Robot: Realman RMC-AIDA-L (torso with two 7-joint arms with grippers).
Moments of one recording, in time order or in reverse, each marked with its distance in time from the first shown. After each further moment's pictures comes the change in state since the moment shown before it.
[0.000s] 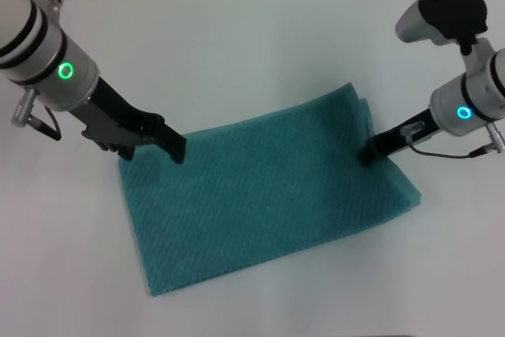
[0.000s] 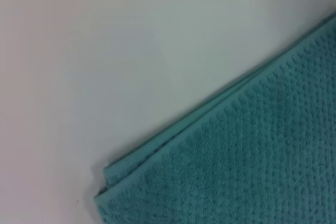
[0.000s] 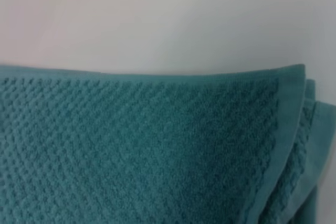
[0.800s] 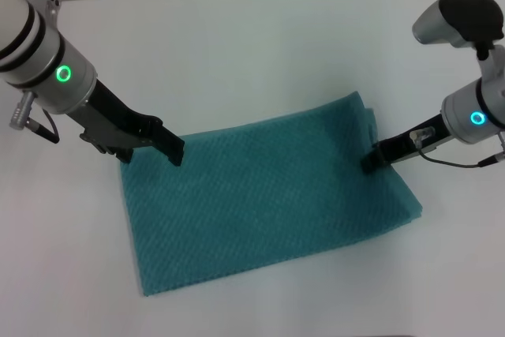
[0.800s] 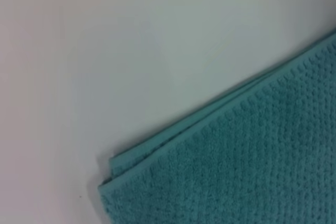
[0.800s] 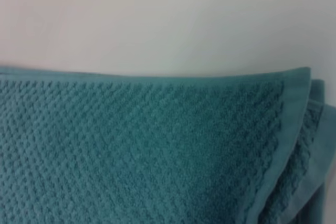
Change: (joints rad) left arm 0.008 0.000 0.000 0.000 0.000 0.000 0.000; right arm -0.052 0.002 0.038 -0.069 0.024 -0.095 0.004
